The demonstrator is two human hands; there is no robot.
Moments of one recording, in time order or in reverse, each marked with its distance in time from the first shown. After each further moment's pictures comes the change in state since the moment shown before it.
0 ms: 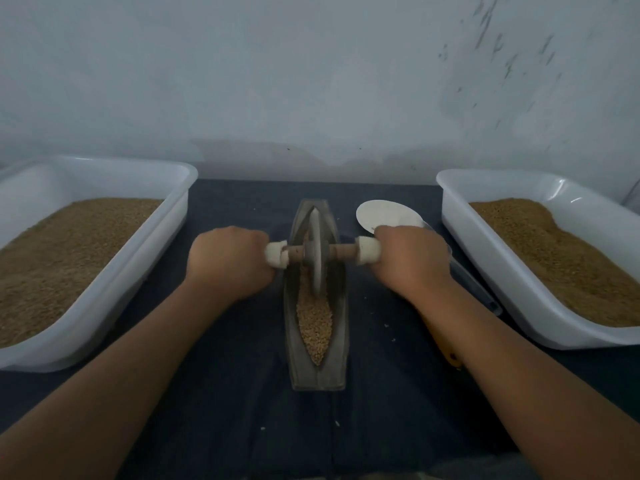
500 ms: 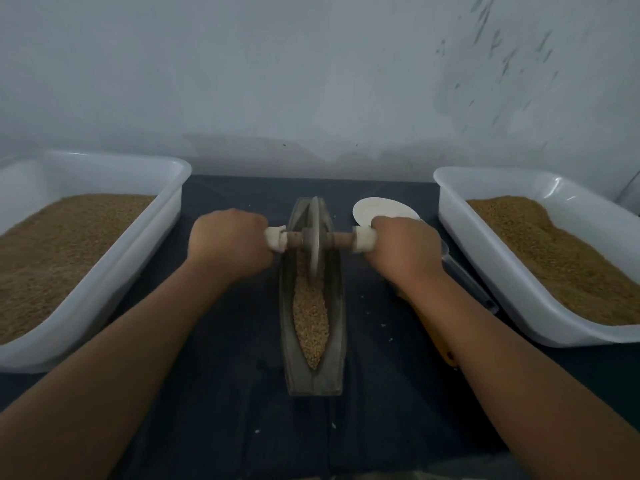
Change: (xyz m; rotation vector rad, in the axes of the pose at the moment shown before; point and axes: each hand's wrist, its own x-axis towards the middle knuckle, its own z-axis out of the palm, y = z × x) left_hand 0.024 0.002 -0.001 0.020 0.011 0.011; right_hand 0.016 -0.003 0.007 0.030 -0.018 0.079
